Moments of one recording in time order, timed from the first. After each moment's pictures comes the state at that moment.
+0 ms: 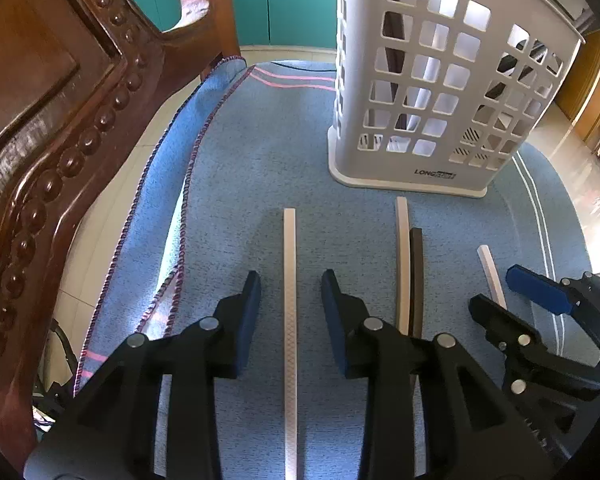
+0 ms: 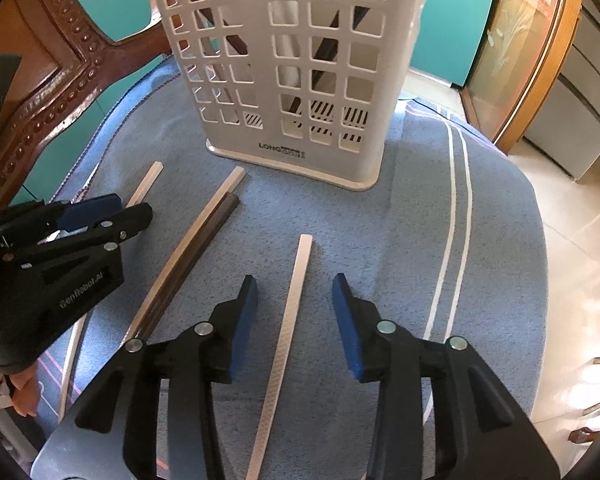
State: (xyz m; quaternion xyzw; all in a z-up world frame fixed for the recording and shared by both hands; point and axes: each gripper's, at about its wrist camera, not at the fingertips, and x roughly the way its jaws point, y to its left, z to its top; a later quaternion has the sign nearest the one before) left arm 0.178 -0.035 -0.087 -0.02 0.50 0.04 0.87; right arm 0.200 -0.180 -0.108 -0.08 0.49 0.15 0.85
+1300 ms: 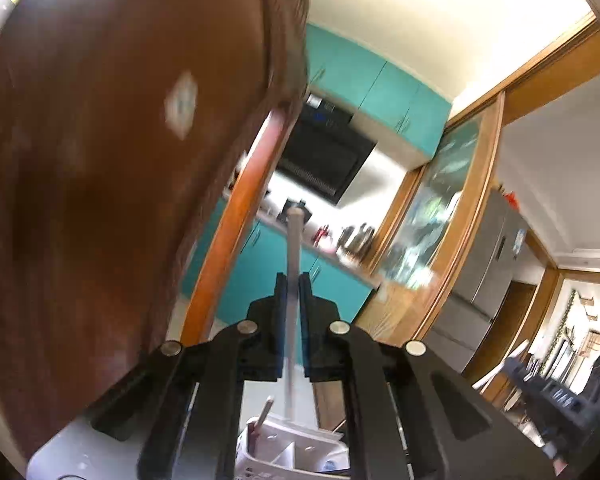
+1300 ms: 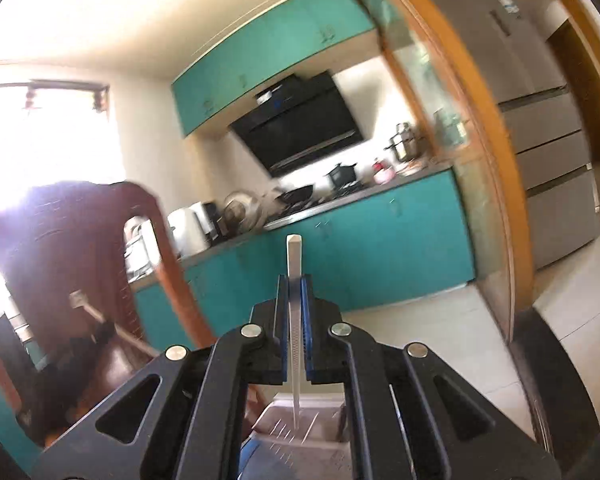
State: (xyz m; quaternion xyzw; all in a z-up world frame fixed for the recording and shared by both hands) left arm 0.135 0.024 0.132 -0.26 -0.01 0.01 0.97; right arm 0.167 -0.300 0.161 0.18 0.05 0.19 0.96
